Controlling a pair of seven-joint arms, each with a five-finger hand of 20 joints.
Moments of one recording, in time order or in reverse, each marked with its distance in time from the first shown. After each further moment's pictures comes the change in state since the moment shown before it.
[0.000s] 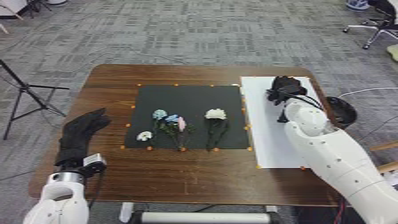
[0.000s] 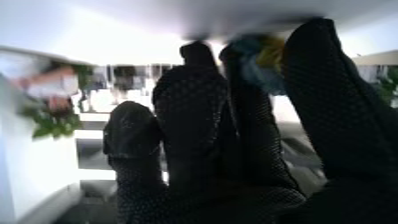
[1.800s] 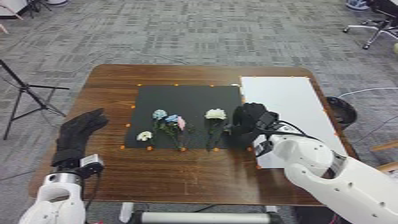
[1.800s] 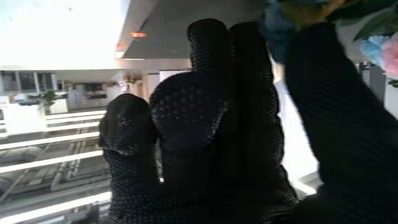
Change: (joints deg) left arm 1.0 0.4 -1.1 -0.9 0.0 -0.2 -0.3; right arm -6.1 20.5 -17.9 -34.1 16.2 2.5 -5.5
